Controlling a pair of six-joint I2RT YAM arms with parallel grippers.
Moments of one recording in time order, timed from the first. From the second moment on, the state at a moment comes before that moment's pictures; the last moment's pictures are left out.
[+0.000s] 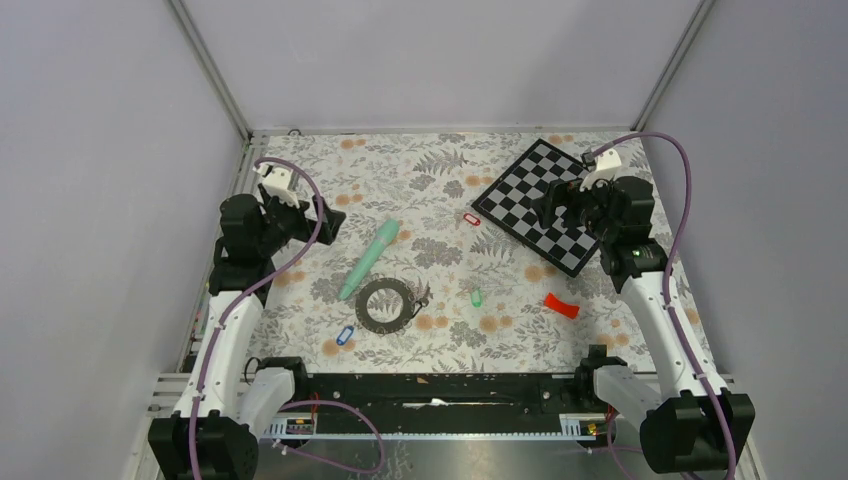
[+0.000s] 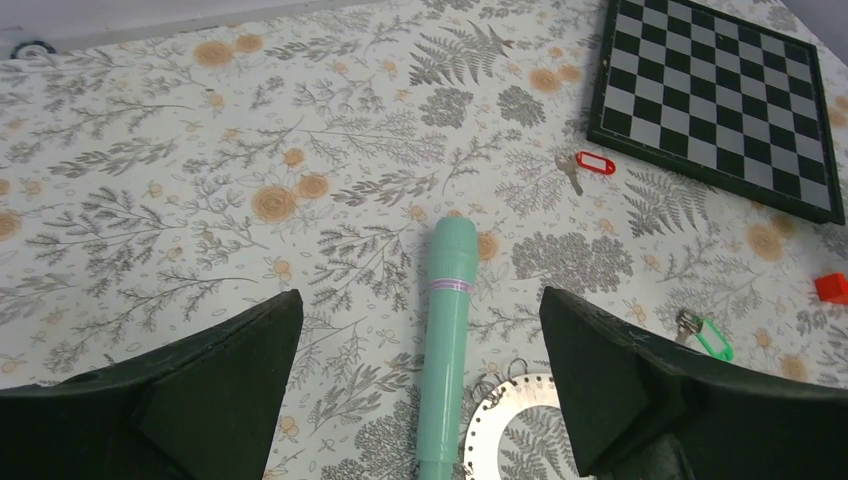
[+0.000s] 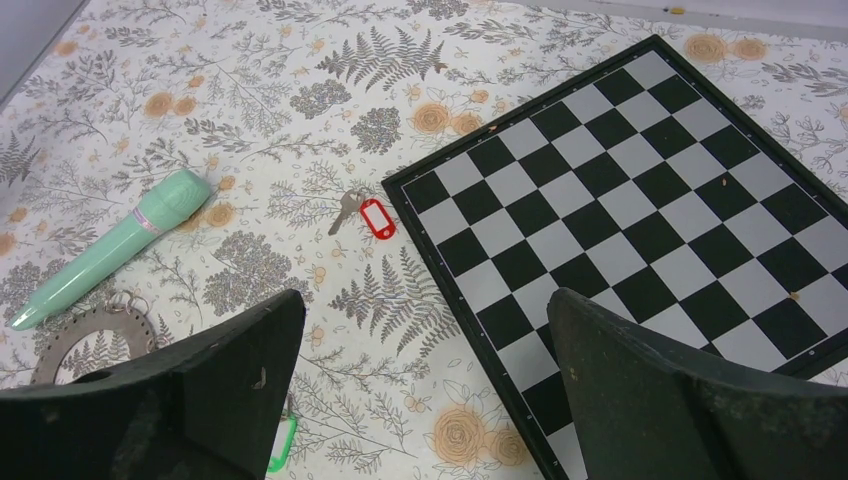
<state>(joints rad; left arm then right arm) 0.03 0.89 0.78 -0.16 0.48 -0.03 0.06 1.01 0.85 -0.17 -0.35 0.05</state>
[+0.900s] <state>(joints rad) -0.47 1.15 0.87 -0.63 0.43 0.44 0.06 1.00 0.83 -0.20 -0.61 -0.09</state>
